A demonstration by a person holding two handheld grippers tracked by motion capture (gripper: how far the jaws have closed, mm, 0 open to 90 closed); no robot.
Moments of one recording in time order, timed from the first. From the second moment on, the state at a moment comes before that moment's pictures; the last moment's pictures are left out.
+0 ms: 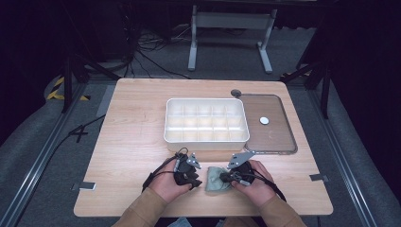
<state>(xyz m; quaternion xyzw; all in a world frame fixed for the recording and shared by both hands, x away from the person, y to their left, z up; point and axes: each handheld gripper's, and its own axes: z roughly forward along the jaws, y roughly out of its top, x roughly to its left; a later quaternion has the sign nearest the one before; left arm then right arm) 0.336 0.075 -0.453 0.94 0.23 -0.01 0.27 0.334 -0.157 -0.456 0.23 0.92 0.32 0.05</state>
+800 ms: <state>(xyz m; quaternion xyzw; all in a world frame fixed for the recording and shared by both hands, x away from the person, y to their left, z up) 0.327 0.055 -0.442 0.94 0.12 0.03 0.31 0.323 -0.139 -0.456 0.21 0.92 0.32 0.06</state>
